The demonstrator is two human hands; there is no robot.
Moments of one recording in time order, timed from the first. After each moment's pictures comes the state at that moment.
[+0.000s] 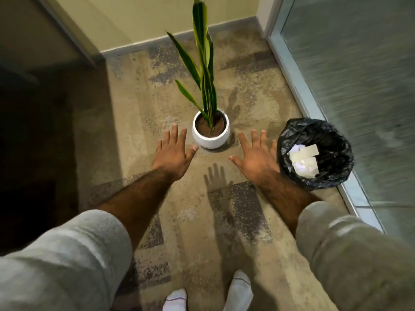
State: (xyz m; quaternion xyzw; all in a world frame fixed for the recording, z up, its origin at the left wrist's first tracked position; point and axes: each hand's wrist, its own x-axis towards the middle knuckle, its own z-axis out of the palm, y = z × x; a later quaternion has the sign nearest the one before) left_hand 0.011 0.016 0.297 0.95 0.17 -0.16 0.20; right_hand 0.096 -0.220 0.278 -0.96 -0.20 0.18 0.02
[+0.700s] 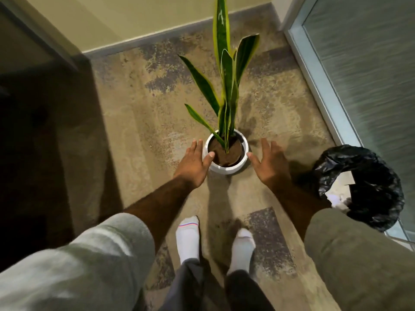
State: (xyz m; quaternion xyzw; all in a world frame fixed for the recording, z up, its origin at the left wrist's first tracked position) left_hand 0.155 0.098 0.182 0.89 0.18 -0.26 0.34; right_hand 0.230 -0.133 0.174 -0.97 -0.04 0.21 0.12
